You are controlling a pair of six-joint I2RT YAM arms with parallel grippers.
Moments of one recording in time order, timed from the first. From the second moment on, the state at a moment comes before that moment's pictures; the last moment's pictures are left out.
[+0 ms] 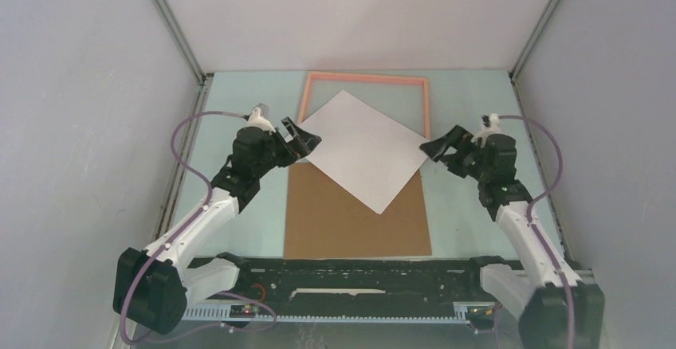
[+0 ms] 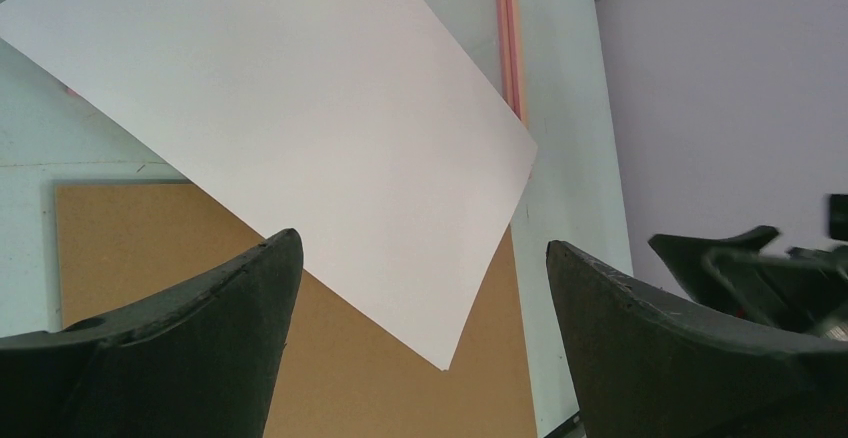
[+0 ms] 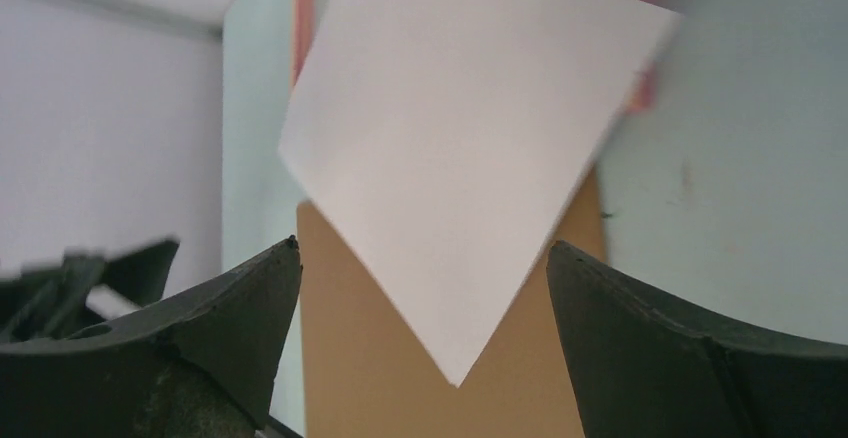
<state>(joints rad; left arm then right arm) -0.36 1.08 0.70 0.03 0.14 -0.79 0.08 0.95 0.62 -0.08 -0.39 0.66</state>
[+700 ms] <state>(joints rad) -0.36 1.20 0.79 0.10 0.14 -0.80 -0.12 1.92 0.50 0.97 -0.68 1.33</state>
